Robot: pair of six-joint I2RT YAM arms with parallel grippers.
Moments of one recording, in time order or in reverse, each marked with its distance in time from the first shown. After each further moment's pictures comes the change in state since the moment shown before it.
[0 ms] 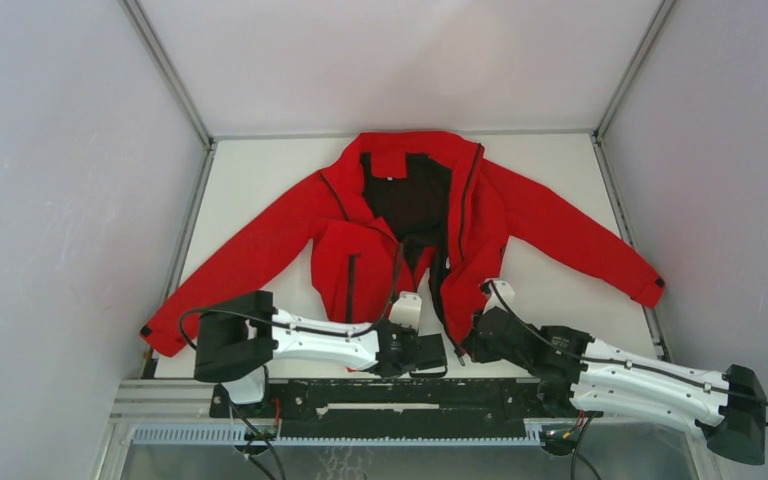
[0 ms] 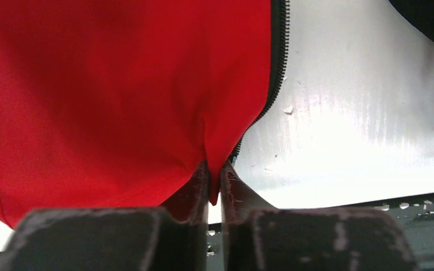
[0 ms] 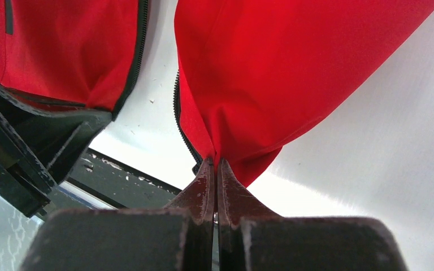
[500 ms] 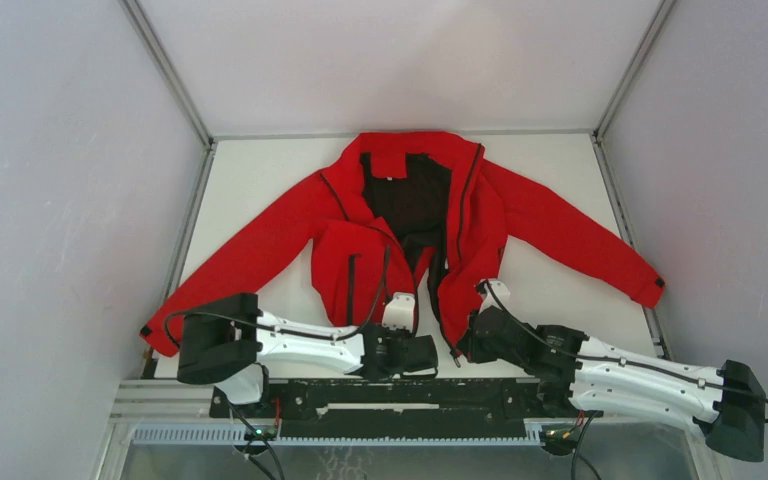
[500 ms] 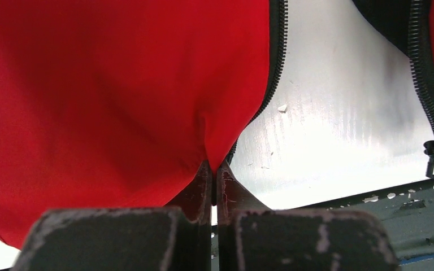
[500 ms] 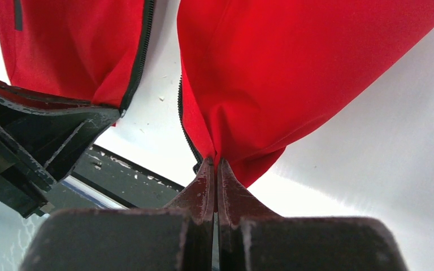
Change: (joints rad) left arm -0.011 -0.090 -0.090 0.114 -0.019 0.003; right arm 0.001 0.040 -0.006 0.043 -0.030 0.011
